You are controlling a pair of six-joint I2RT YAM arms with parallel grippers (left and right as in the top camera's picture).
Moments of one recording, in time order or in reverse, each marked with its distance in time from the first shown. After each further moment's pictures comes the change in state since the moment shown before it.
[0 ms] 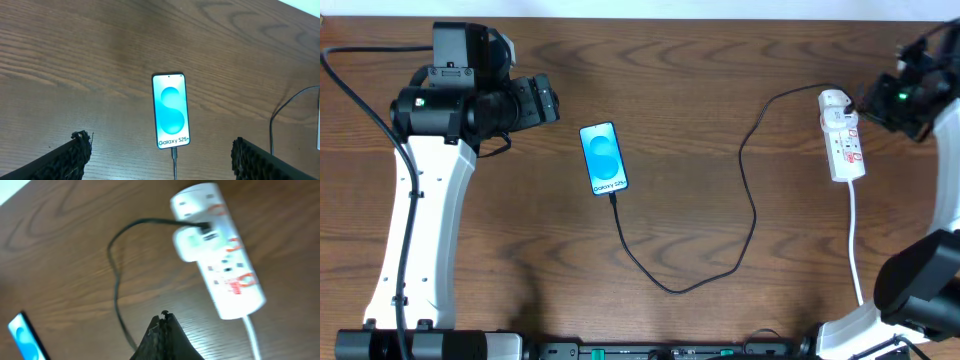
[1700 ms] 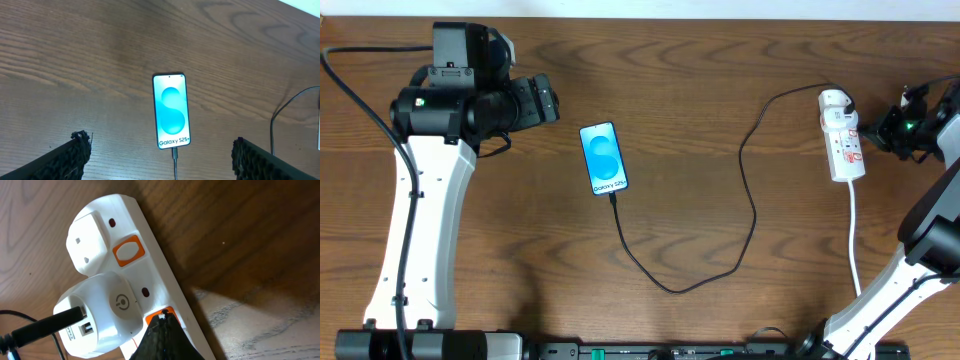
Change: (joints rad) left arm 0.000 0.000 0.000 0.000 -0.001 0.000; right arm -0.192 0.420 -0.046 0.324 -0.277 -0.055
